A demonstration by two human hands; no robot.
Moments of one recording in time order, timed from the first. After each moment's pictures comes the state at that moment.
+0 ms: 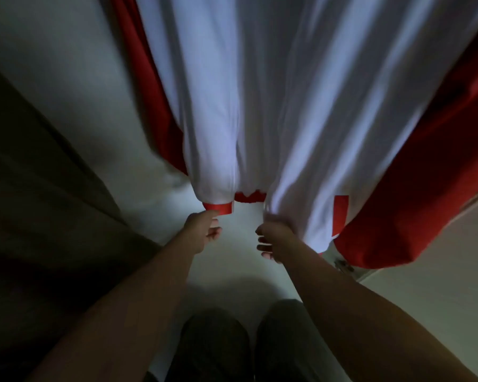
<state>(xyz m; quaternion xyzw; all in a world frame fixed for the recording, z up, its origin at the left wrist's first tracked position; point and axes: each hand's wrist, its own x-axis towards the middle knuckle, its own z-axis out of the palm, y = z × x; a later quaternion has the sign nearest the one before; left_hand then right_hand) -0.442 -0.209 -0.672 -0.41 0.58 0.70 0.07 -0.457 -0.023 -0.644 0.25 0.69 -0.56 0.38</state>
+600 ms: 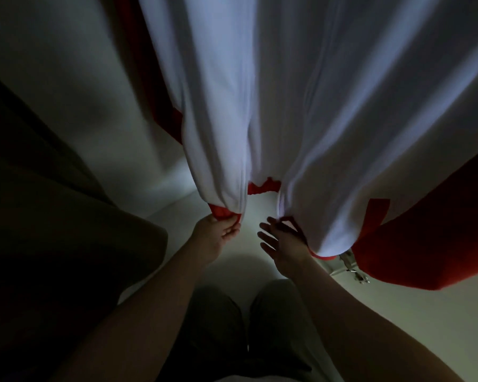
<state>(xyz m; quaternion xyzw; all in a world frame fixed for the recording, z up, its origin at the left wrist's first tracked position) -0.411 -0.175 -0.738 -0.33 0.48 0.81 0.11 -0.432 0.016 -0.722 0.26 0.50 -0.78 0.28</state>
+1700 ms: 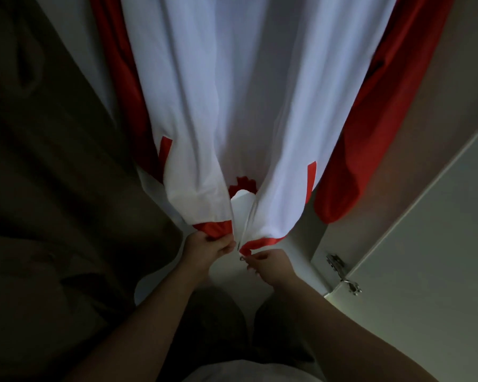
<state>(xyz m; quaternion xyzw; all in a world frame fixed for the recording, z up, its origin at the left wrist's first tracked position) -0.313 -0.145 -0.666 -0.31 0.59 0.74 -0.05 -0.357 0.021 -0.675 -0.04 0.82 -0.49 0.29</state>
